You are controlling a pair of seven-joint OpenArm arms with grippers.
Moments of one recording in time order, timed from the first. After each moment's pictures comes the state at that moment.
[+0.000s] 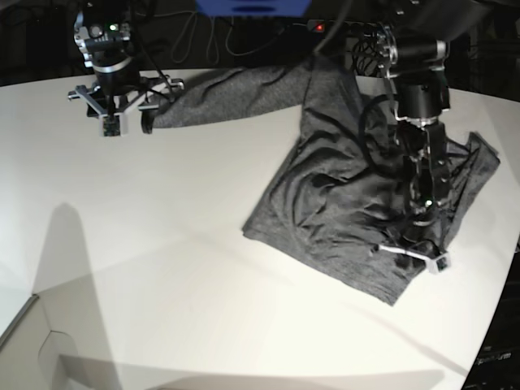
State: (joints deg) left arm -15.9 -6.5 -13.1 64.9 -17.6 0.5 20.2; right arm -35.2 5.7 2.4 116.1 0.2 0.1 -30.4
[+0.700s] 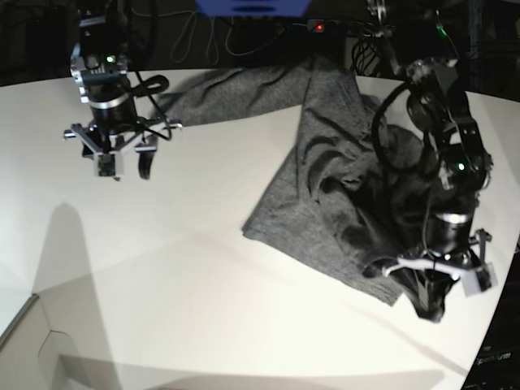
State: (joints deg) left arm -4.5 -4.2 -12.9 112.3 -17.5 0.5 34.0; right arm -24.9 5.7 1.7 116.1 0.0 0.1 -31.0
